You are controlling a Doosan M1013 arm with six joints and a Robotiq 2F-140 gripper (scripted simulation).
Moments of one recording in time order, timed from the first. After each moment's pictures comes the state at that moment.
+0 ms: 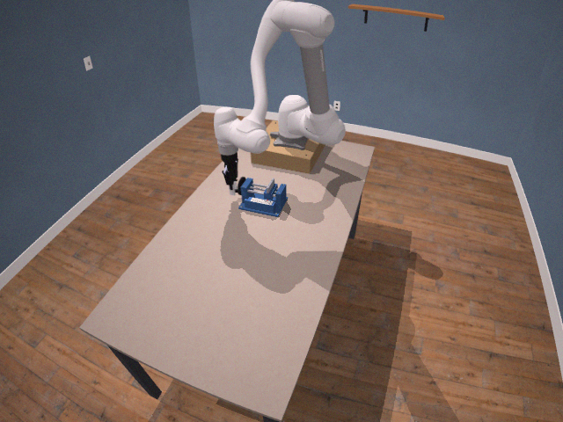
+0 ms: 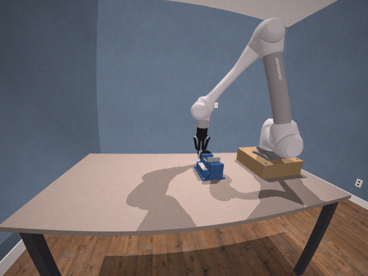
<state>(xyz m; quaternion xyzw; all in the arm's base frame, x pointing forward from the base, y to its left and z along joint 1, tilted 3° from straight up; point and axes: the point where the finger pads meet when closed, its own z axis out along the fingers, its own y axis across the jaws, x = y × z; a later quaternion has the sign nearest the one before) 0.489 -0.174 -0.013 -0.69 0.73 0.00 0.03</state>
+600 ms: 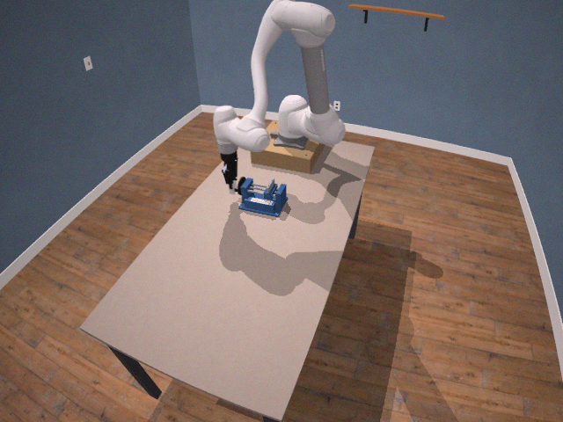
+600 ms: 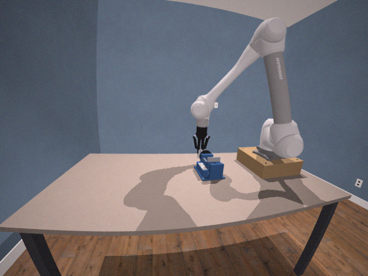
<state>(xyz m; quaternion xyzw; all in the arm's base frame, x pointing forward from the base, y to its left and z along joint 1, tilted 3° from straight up) 0.492 -0.174 -0.006 -0.69 0.73 0.00 0.03</state>
